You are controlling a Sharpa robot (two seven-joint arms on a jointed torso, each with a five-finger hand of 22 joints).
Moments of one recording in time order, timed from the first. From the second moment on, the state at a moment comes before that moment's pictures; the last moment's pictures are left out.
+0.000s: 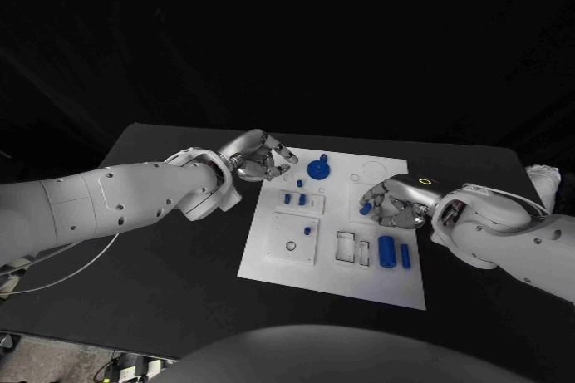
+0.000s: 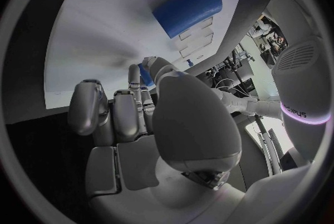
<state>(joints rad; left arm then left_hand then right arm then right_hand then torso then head) 1.23 -0.78 -0.23 1.38 -0.82 -0.40 0.33 1.60 -0.10 0.31 0.29 0.45 1.03 0.11 0.07 0.12 0.81 0.07 0.40 0.07 1.16 -0.02 0.86 0.54 0.10 1.27 0.09 0.92 1.31 1.18 -0.85 -0.22 1.50 -1.53 -0.29 0.01 1.44 -0.17 0.25 0.15 0.54 0.87 0.06 0.15 0.26 0.95 0.04 0.59 0.37 1.42 -0.02 1.37 1.09 0.07 1.39 0.09 1.20 1.31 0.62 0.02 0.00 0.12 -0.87</state>
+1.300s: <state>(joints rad) 1.22 -0.78 -0.23 1.37 -0.82 -0.39 0.33 1.60 -0.10 0.31 0.29 0.46 1.03 0.11 0.07 0.12 0.82 0.07 0.40 0.07 1.16 -0.02 0.86 0.54 0.10 1.27 0.09 0.92 1.31 1.17 -0.80 -0.22 1.47 -1.53 -0.32 -0.02 1.45 -0.13 0.32 0.08 0.63 0.80 0.12 0.63 0.55 0.88 0.05 0.70 0.47 1.42 -0.03 1.37 1.08 0.07 1.38 0.09 1.20 1.31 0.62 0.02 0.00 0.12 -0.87</state>
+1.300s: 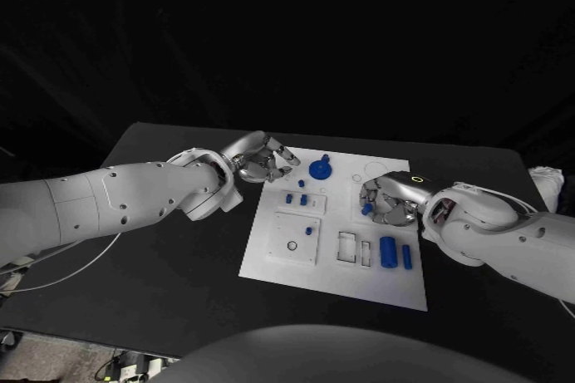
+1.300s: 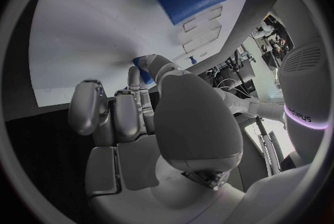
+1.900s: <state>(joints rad) 1.22 -0.78 -0.23 1.37 -0.82 -0.39 0.32 1.60 -0.10 0.31 0.29 0.46 1.03 0.11 0.07 0.12 0.82 0.07 0.40 0.07 1.16 -0.02 0.86 0.54 0.10 1.27 0.09 0.92 1.31 1.22 -0.87 -0.22 1.57 -1.48 -0.37 -0.01 1.47 -0.13 0.34 0.07 0.62 0.83 0.09 0.64 0.57 0.91 0.04 0.69 0.45 1.42 -0.03 1.36 1.08 0.07 1.38 0.09 1.19 1.31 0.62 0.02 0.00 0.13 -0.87</state>
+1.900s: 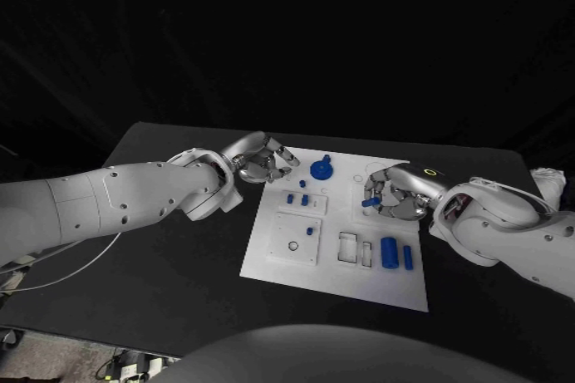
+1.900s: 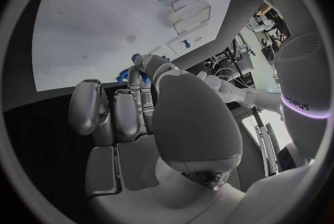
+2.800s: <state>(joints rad) 1.20 -0.78 -0.23 1.36 -0.82 -0.39 0.32 1.60 -0.10 0.31 0.29 0.46 1.03 0.11 0.08 0.12 0.82 0.08 0.40 0.07 1.15 -0.01 0.86 0.54 0.10 1.27 0.09 0.92 1.31 1.25 -0.75 -0.22 1.68 -1.46 -0.22 -0.06 1.44 -0.14 0.36 0.07 0.57 0.84 0.11 0.57 0.53 0.92 0.05 0.62 0.41 1.41 -0.02 1.36 1.06 0.07 1.37 0.09 1.18 1.31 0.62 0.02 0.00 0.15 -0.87</state>
